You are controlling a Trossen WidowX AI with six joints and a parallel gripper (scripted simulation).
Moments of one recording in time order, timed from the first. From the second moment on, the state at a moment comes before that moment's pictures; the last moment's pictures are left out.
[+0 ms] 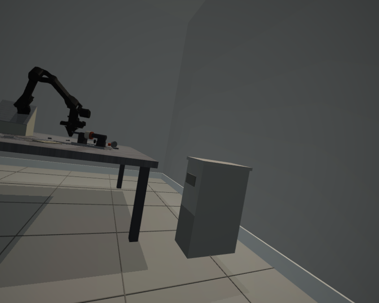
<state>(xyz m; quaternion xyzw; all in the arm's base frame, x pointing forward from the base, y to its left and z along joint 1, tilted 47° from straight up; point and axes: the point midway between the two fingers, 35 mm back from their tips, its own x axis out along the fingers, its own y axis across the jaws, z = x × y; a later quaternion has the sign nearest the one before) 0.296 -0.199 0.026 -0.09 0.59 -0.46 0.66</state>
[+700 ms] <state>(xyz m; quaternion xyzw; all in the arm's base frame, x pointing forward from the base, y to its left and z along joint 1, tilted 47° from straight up) 0.294 -0.198 0.025 -0.09 0.59 -0.46 0.66</state>
